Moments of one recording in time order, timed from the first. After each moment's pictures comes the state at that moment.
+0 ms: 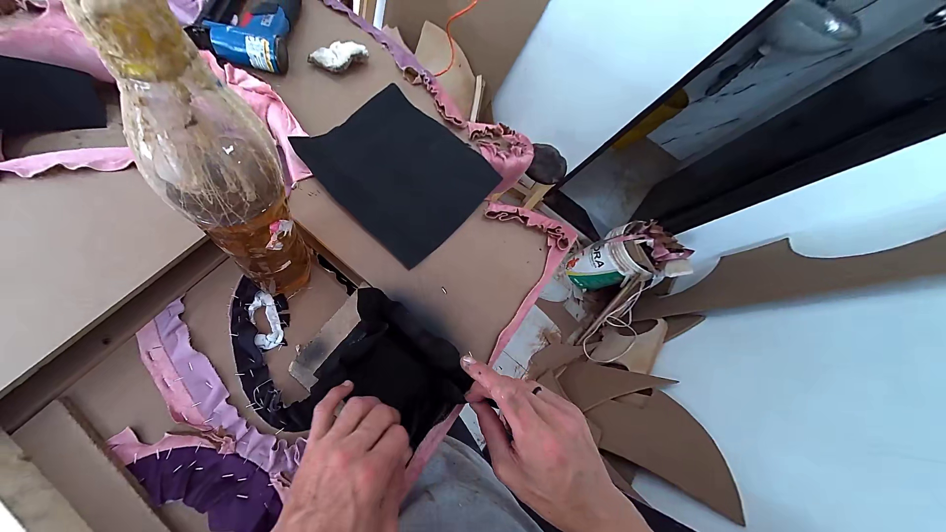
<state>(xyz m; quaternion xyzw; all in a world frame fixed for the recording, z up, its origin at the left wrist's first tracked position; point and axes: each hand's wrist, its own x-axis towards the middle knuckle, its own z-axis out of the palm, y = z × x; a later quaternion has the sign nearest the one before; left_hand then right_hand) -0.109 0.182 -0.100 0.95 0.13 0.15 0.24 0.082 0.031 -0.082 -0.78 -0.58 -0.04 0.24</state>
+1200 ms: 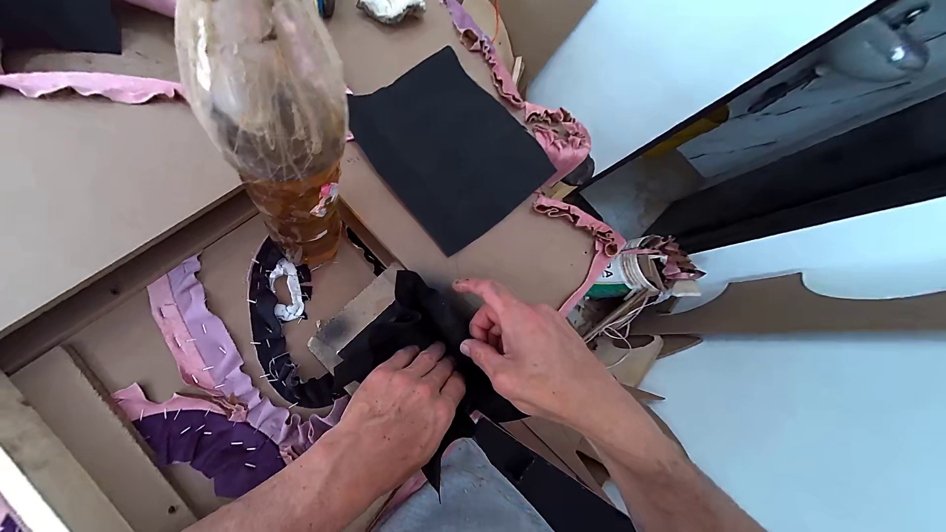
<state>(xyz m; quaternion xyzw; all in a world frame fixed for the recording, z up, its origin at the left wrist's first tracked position) -0.061 0.199 -0.111 0.98 0.03 0.04 0.20 0.117 0.122 -0.048 -0.81 -0.53 0.23 0.10</state>
